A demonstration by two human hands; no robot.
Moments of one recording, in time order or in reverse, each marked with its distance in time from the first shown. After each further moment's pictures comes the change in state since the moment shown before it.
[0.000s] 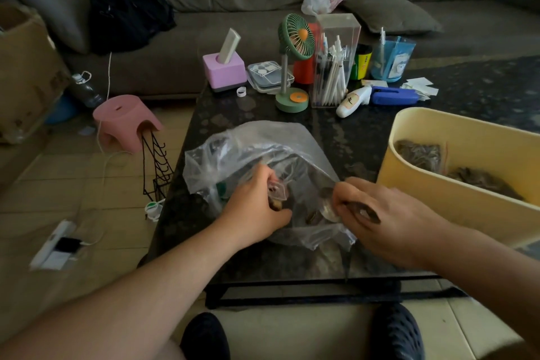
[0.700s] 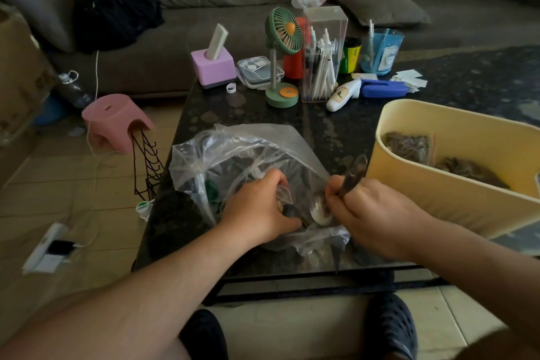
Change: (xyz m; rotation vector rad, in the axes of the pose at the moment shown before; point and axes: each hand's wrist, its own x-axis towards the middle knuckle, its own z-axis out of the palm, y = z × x) left_hand -0.001 0.021 0.017 0.249 -0.049 0.015; right_hand 0.003 0.006 0.011 0.112 0.100 0.009
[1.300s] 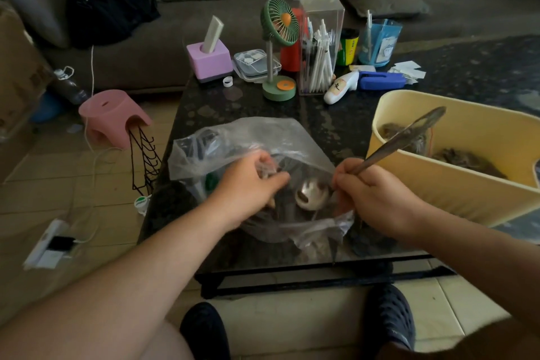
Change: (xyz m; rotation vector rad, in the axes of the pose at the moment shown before) left_hand 0.009 0.003 -0.017 -0.454 0.069 -0.143; right_hand 0.000 0.008 0.002 0.540 0.089 0.392
